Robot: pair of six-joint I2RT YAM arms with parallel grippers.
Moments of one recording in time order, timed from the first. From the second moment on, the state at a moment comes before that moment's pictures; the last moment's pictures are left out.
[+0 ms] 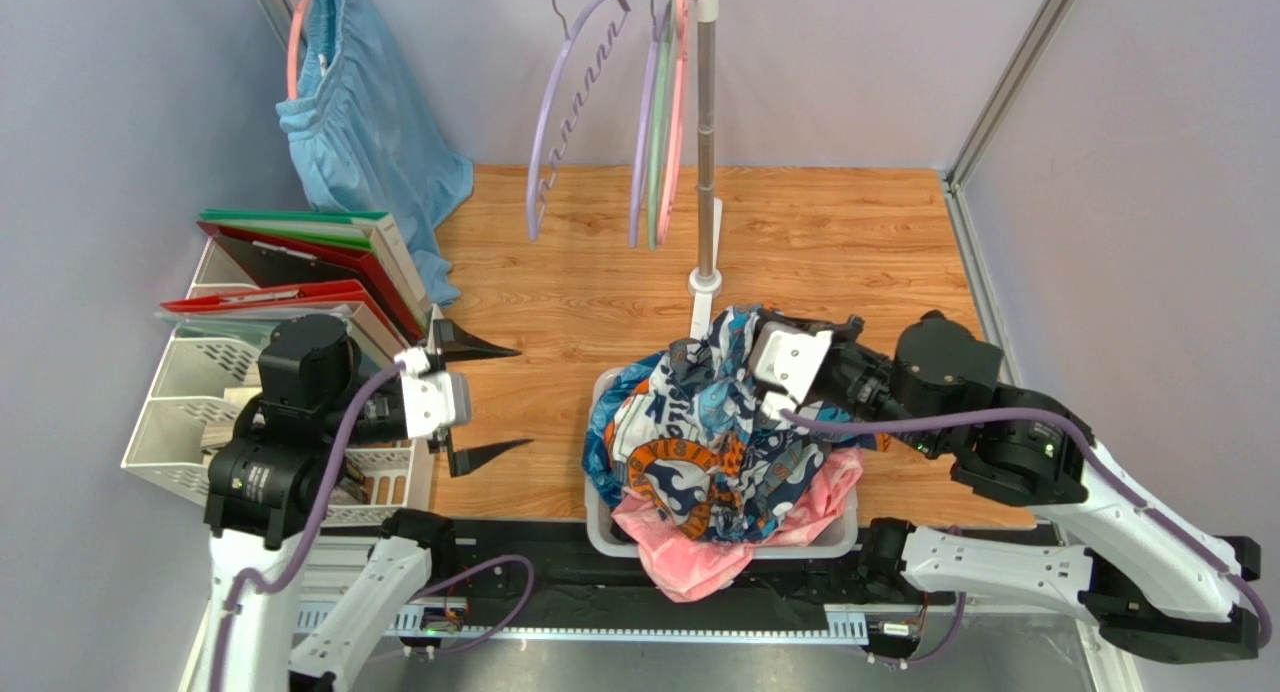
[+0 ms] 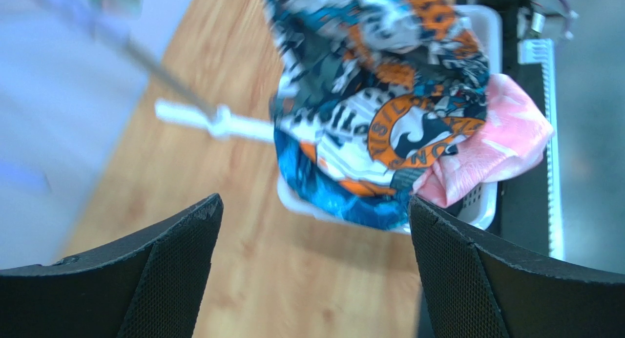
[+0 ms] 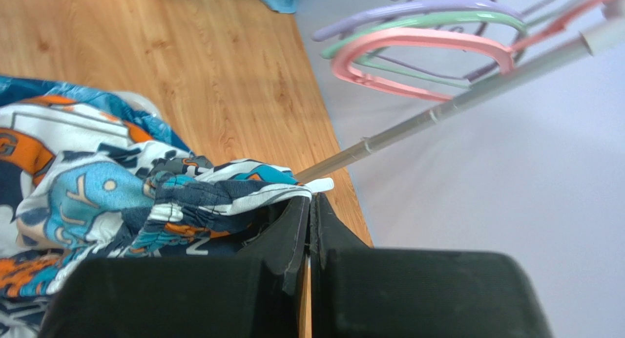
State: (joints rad) left arm -0.16 0.65 1.20 -1.02 1.05 0.72; right arm 1.13 0.83 1.30 -0.67 0.24 -0.76
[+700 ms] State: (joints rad) left arm -1.03 0.94 1.04 -0.36 0.62 1.69; right arm 1.07 0.62 1.15 -0.61 -0.11 -0.73
